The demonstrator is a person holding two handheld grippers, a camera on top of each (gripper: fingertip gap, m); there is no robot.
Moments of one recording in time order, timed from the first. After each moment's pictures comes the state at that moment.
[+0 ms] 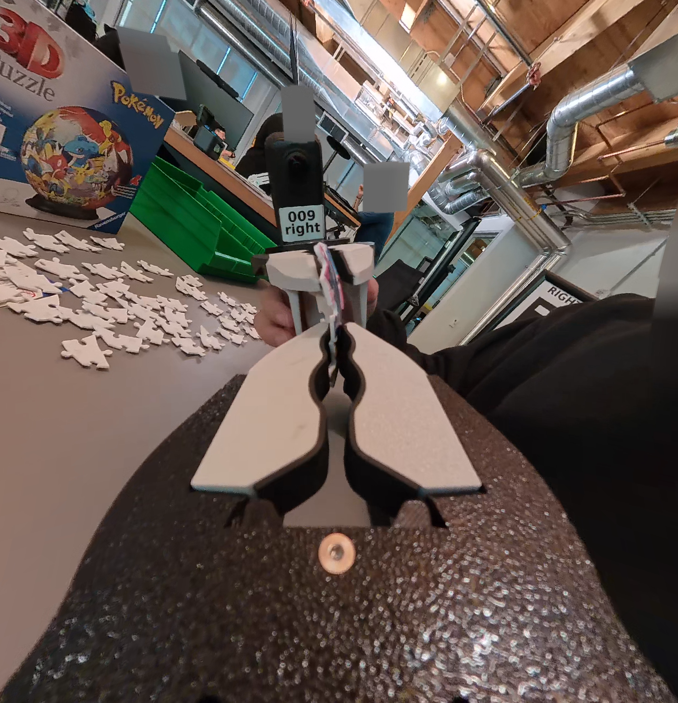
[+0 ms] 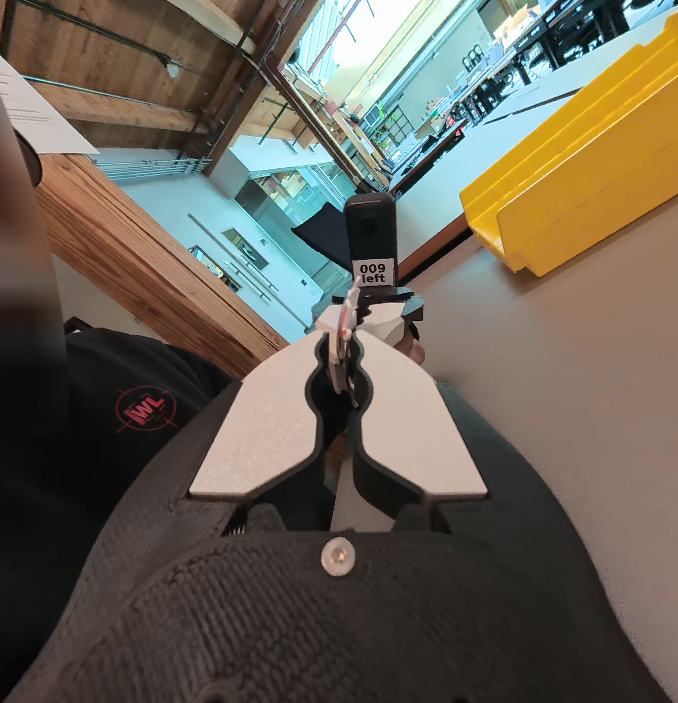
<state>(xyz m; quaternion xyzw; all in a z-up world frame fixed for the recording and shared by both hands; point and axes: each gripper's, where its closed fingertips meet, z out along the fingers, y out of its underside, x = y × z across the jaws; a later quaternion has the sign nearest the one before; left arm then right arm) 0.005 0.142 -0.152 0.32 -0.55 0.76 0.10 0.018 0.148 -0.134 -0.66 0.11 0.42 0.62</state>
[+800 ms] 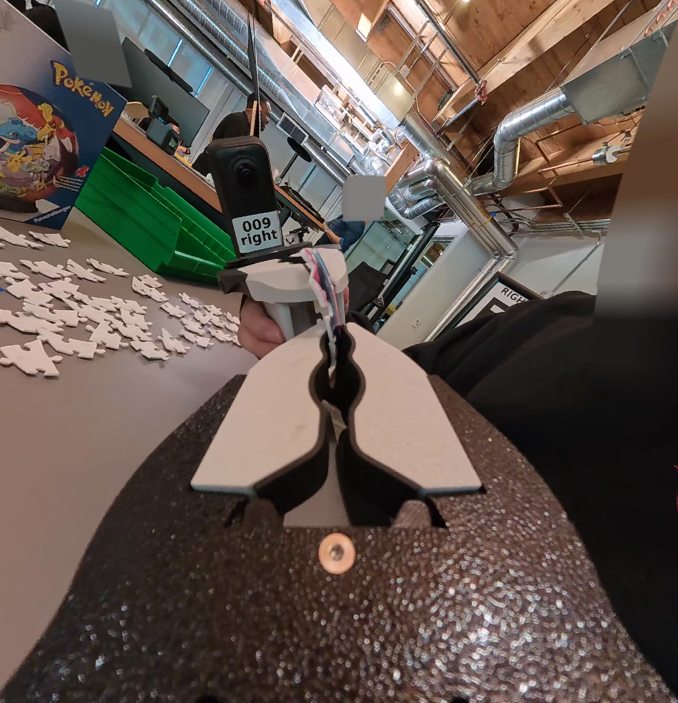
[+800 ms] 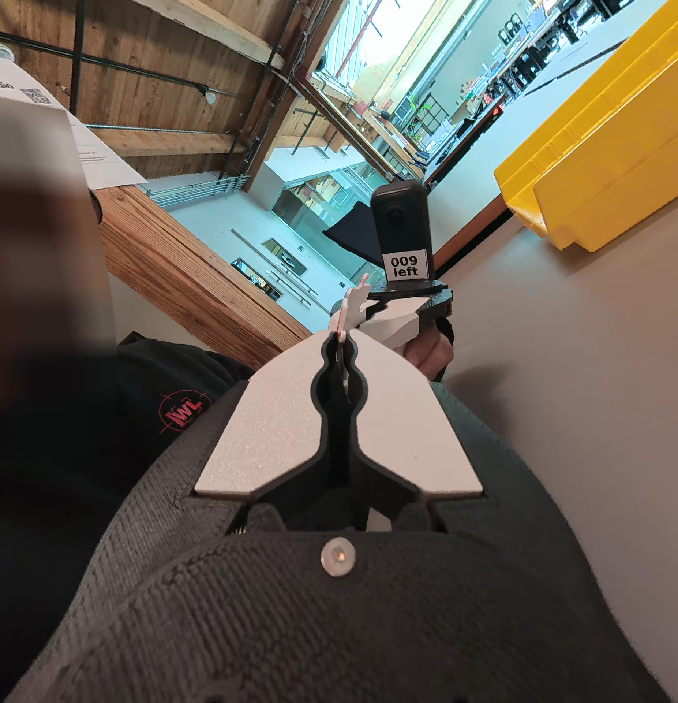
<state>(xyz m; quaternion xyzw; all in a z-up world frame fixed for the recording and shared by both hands) -0.004 0.141 -0.147 0.29 -0.53 0.78 0.14 0.010 0.150 -0.135 -0.63 0.12 0.48 0.60</state>
